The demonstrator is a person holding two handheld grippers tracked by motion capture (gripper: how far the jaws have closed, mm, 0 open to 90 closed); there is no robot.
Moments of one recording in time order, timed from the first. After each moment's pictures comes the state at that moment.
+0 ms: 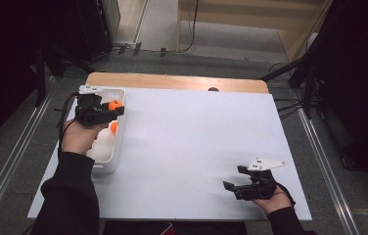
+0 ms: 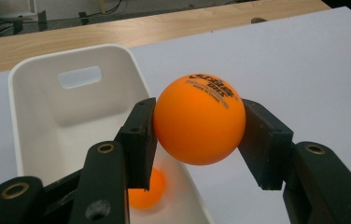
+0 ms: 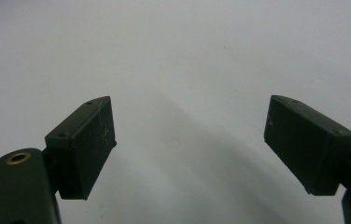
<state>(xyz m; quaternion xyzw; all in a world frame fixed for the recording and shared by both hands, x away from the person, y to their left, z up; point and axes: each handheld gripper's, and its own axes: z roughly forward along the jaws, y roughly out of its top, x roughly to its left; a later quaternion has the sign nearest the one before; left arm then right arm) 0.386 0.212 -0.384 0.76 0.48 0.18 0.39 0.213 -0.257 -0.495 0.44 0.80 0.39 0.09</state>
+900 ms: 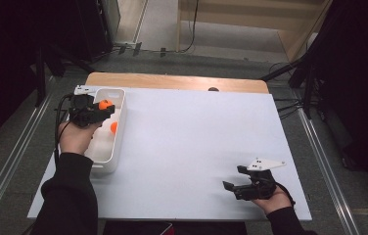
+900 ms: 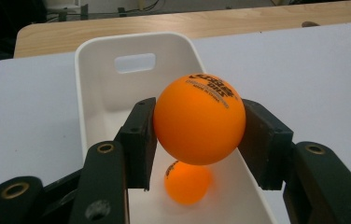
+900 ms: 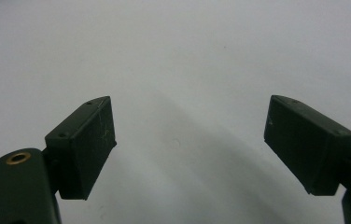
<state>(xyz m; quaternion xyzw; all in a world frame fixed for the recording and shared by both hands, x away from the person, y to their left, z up) 0.393 0.230 -0.395 0.73 0.53 0.21 0.36 0.213 -0.257 -0.495 0.44 0.80 0.39 0.09</state>
